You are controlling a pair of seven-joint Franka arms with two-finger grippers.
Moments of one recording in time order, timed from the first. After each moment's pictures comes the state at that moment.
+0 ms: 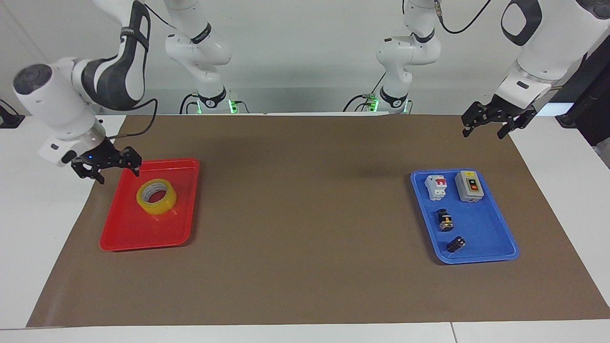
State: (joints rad) left arm -0.06 -0.01 0.03 -1.62 -0.02 1.58 0.12; right arm -0.16 0.08 -0.05 -1.68 0.00 1.74 -0.40
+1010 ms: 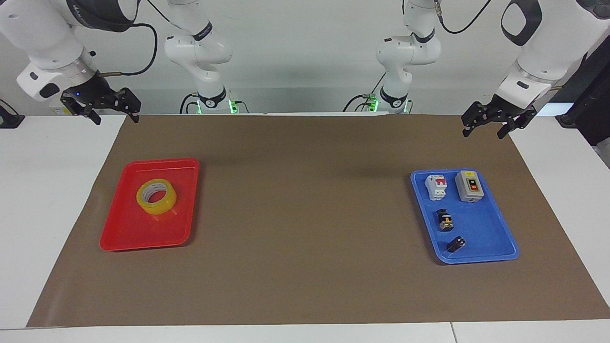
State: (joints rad) left arm -0.06 -0.01 0.03 -1.62 -0.02 1.58 0.12; right arm -0.02 -0.03 -0.15 -1.60 -0.04 1.46 -0.20
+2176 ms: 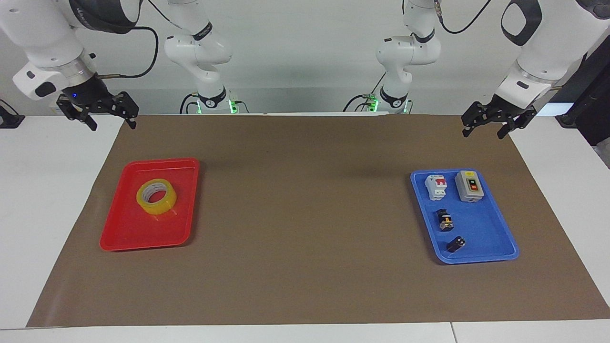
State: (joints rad) left arm -0.06 -0.01 0.03 -1.62 -0.02 1.58 0.12; right arm -0.04 -0.04 -0.11 -1.62 -0.04 1.53 -0.20
